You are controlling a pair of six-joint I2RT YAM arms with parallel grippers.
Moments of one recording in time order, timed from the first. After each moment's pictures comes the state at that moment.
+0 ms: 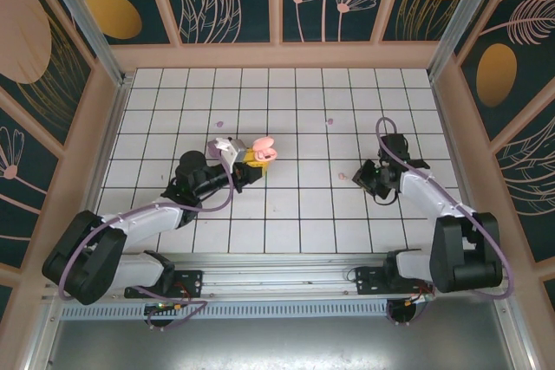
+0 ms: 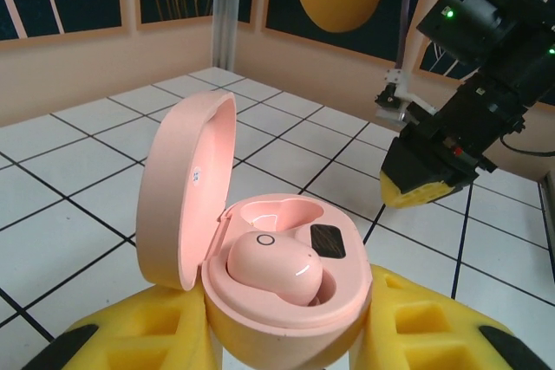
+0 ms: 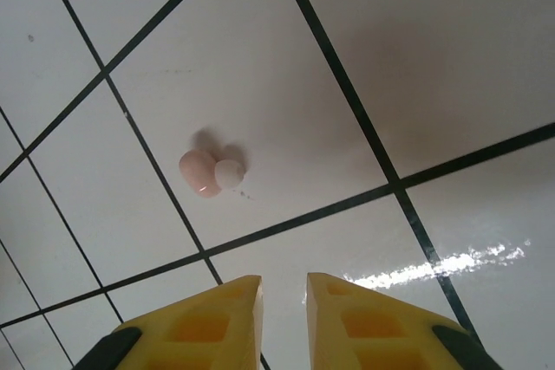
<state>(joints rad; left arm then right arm) -0.54 1.30 0.43 0.75 0.54 -0.12 0.12 1.29 0.68 -0.54 -0.28 0.70</state>
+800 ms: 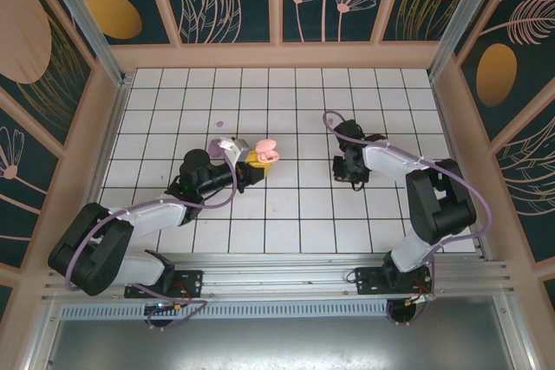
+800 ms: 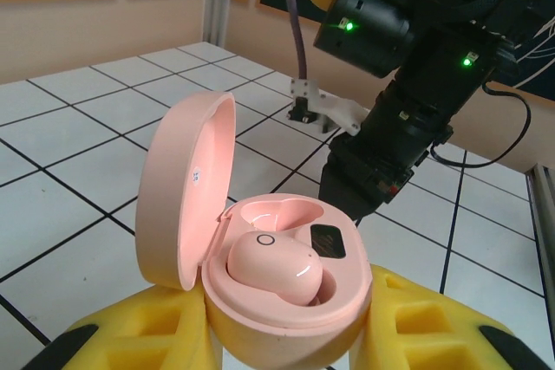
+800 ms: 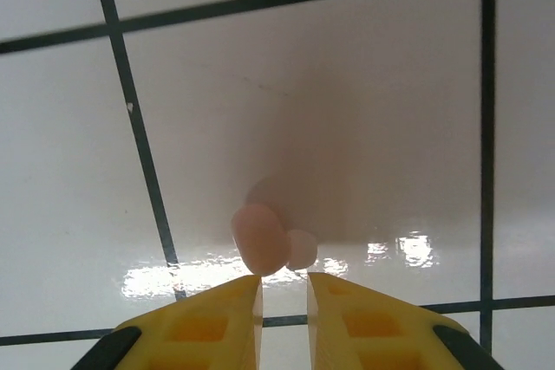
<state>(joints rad) -0.54 1.35 0.45 0.76 0.57 -0.14 0.40 1.65 0.97 -0.68 0.04 0.48</state>
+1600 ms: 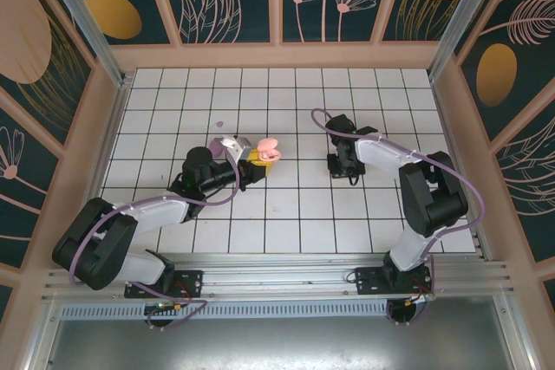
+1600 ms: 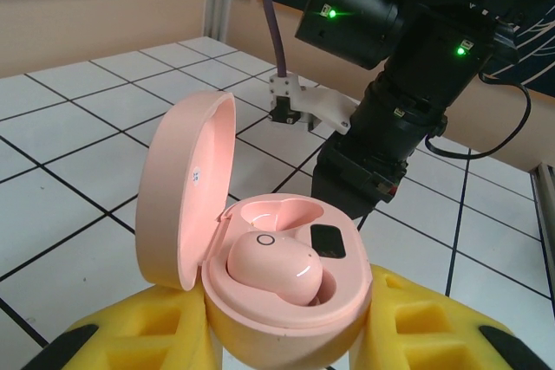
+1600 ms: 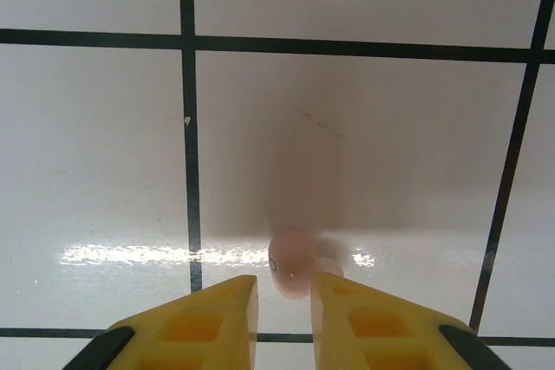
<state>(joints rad) -0.54 1.39 0.47 0.75 0.57 -0.14 0.43 1.71 1.07 -0.73 0.09 0.34</state>
